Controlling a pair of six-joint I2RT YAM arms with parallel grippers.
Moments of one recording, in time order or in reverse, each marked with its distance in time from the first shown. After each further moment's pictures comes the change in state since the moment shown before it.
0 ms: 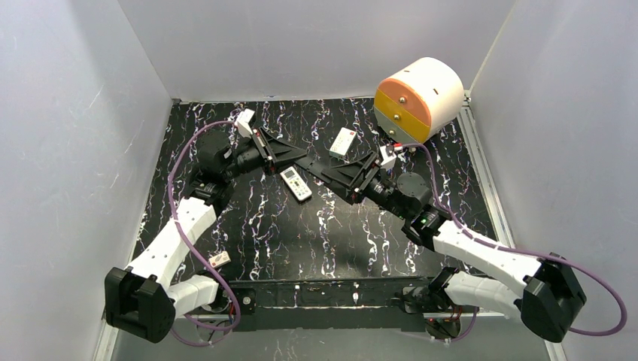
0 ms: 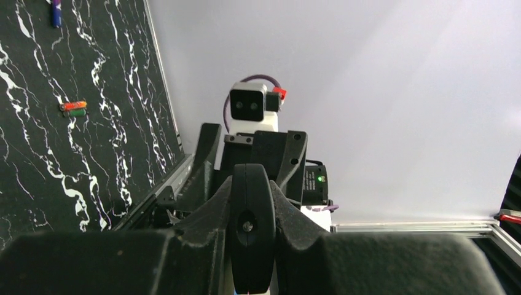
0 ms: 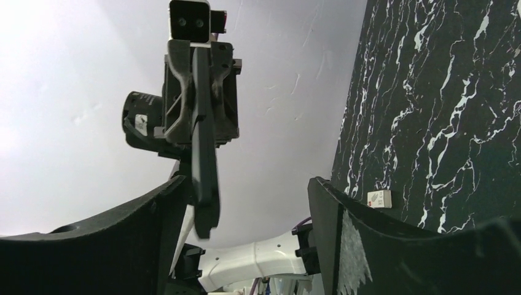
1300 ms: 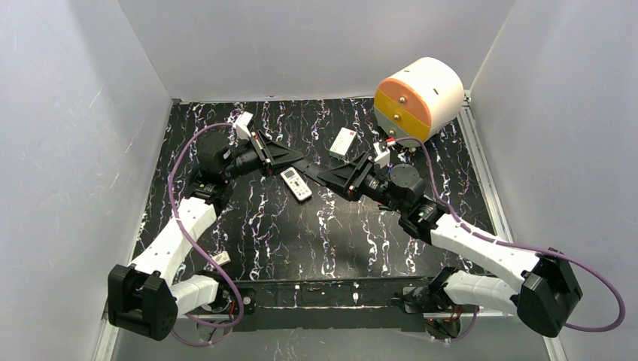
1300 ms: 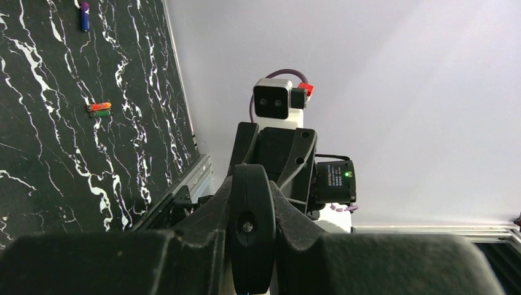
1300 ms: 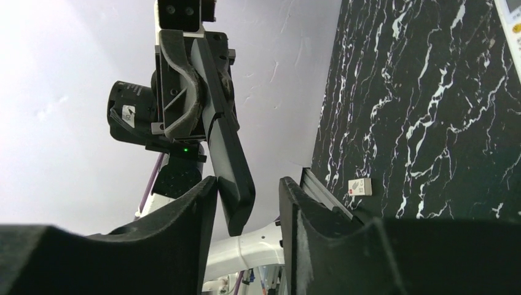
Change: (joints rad) left arm 0.044 0.012 -0.035 0.015 0.034 0.044; right arm -0.006 0.028 0.085 -0.133 -0.041 -0.054
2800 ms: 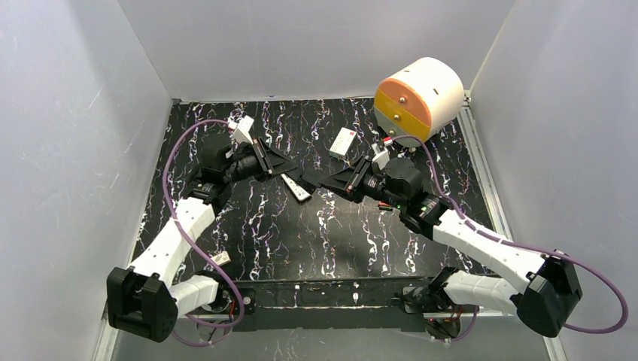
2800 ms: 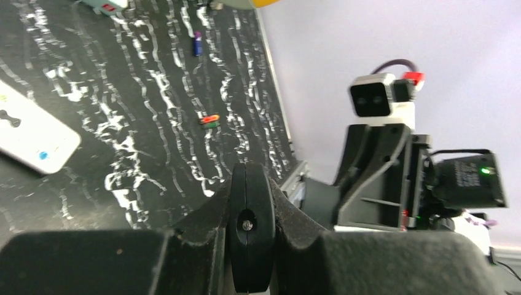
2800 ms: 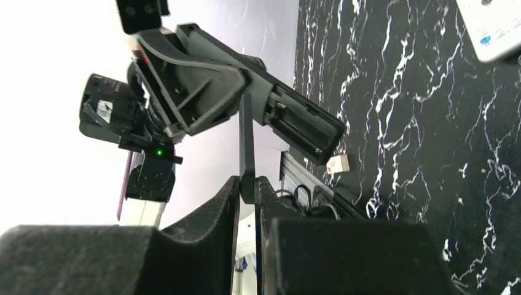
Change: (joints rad) left arm 0.009 -0.008 0.010 -0.212 -0.098 0.413; right arm -0.004 0.002 0.097 -0.267 -0.029 -0.011
